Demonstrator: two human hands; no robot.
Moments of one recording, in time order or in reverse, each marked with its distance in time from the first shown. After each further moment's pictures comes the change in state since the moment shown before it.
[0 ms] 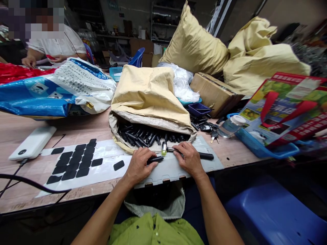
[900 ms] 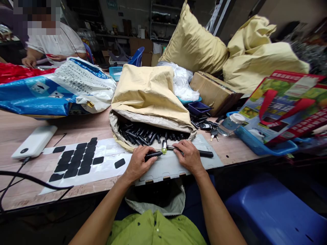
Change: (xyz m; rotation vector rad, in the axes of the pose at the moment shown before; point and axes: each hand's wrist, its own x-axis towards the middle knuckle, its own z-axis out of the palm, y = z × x) left_hand -0.002 -0.003 -0.003 -0.161 0.084 -0.034; right_hand -0.001 0.002 0.003 0.010 0.007 0.003
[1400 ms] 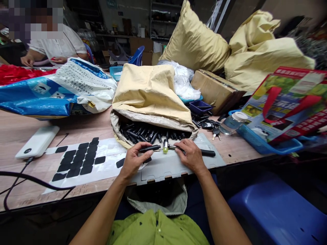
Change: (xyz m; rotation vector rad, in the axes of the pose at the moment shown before) left_hand -0.002 0.002 -0.014 -0.657 0.112 -0.306; right_hand 0.002 0.000 -0.001 0.007 0.000 -0.001
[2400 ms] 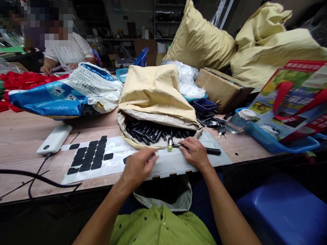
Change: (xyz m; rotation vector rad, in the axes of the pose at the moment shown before) left_hand -0.032 0.045 -0.003 0.774 -0.104 0.135; right_hand 0.001 0.002 0.002 0.000 0.026 -0.010
